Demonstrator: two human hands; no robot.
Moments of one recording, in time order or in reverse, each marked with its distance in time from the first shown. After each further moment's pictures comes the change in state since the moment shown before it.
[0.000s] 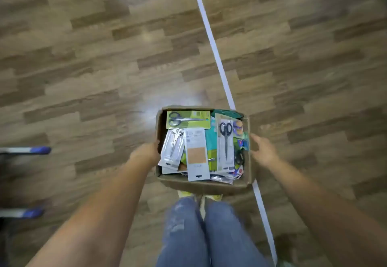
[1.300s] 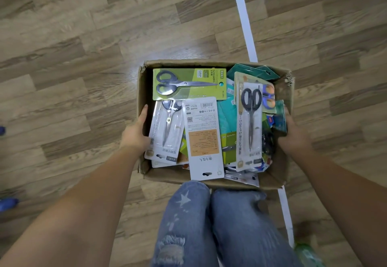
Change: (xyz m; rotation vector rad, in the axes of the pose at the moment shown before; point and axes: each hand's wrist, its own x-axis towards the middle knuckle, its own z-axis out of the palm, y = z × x) left_hand 0.181 -0.027 0.105 -0.360 0.079 -0.059; right_hand 0.156 0.097 0.122 0.023 0.106 0.203
